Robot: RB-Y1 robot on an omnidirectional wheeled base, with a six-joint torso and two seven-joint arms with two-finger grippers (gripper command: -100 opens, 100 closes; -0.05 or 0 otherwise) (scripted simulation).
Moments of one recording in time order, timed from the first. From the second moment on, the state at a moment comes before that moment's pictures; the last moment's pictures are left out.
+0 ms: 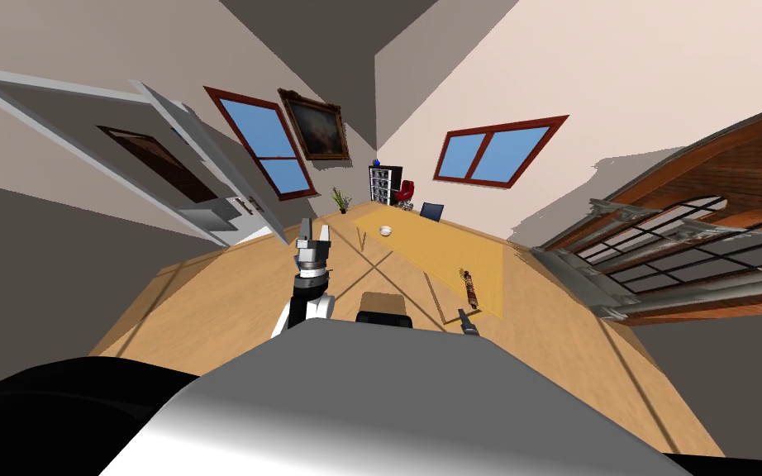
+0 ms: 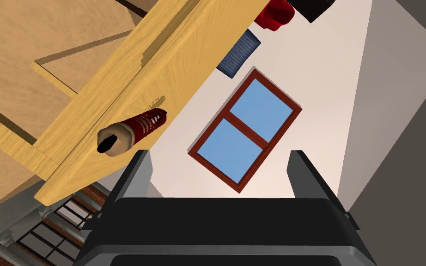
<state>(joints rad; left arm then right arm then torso) 0.51 0.00 -0.07 -2.27 -0.10 -0.57 0.02 0.62 -0.32 -0.01 -1.20 -0.07 -0.70 0.34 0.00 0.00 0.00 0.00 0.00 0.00</state>
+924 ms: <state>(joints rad) 0.51 0.00 -0.07 -2.27 -0.10 -0.57 0.02 0.61 -0.40 0.02 -0.92 -0.08 -0.71 0.41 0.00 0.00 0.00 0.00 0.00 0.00</state>
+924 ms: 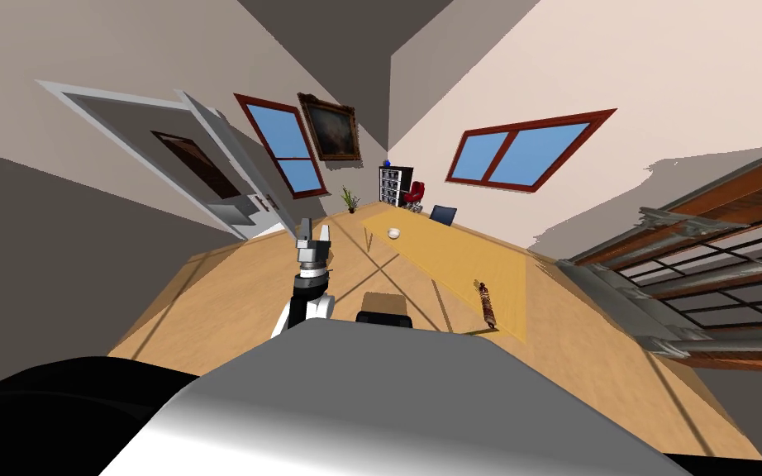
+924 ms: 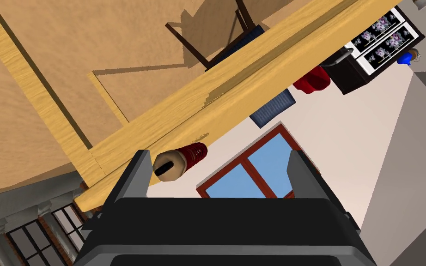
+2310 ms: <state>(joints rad) 0.51 0.00 -0.07 -2.27 -0.10 -0.57 0.02 0.57 -0.58 0.11 -0.54 -0.05 -0.71 0.52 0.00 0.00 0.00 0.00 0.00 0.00</state>
